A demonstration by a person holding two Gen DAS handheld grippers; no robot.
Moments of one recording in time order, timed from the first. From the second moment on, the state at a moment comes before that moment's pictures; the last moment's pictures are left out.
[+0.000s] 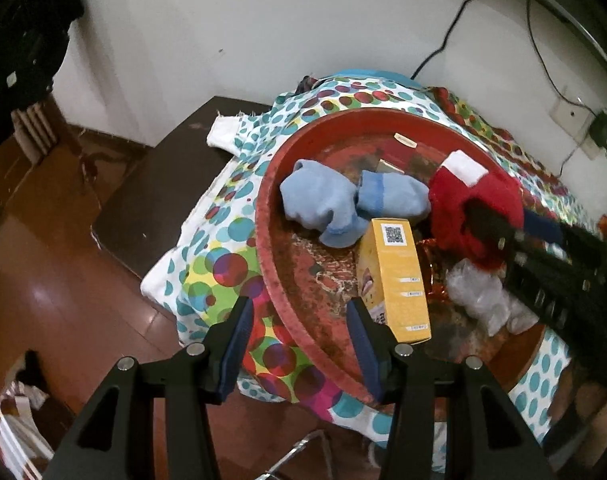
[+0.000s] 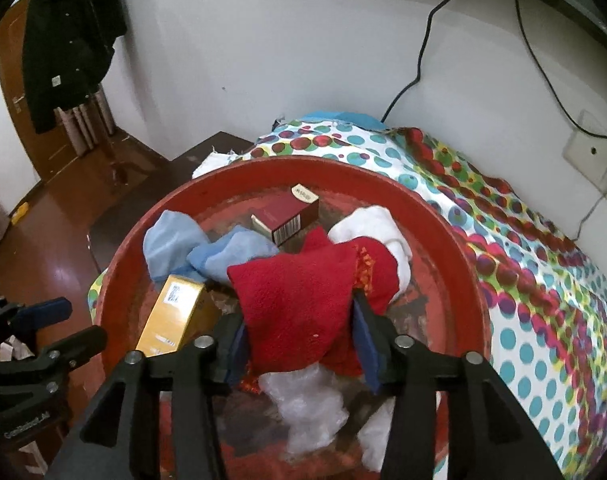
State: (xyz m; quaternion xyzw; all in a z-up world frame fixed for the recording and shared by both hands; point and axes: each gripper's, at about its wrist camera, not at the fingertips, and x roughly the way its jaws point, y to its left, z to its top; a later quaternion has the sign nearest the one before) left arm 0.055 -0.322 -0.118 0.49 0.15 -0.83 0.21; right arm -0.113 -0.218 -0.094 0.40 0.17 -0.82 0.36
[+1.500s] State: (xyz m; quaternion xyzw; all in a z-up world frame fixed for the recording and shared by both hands) left arm 0.052 -0.246 -0.082 0.48 0.10 -0.86 0.18; right arm -0.070 -0.124 -0.082 0.48 0.18 -0.83 0.23
